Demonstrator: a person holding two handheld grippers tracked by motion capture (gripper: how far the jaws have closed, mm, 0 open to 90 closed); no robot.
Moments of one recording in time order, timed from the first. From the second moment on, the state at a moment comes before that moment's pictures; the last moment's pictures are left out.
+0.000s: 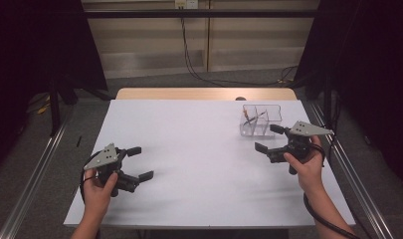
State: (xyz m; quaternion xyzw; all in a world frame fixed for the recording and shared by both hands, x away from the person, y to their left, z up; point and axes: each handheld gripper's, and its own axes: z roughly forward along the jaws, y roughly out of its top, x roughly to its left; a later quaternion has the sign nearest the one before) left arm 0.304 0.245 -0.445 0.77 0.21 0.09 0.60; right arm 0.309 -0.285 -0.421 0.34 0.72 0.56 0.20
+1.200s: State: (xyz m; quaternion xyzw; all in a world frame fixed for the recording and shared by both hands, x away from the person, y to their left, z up) left arm 0.304 0.245 -0.445 0.77 0.21 0.09 0.60; right arm 0.283 -0.295 -0.439 0.35 0.74 0.55 0.19
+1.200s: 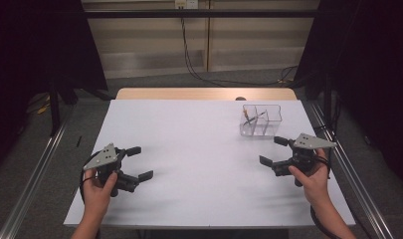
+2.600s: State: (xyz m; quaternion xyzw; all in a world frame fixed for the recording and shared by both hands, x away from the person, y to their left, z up) left arm 0.305 0.245 -0.447 0.77 0.21 0.09 0.60; right arm 0.250 -0.309 -0.451 0.35 0.75 0.54 0.19
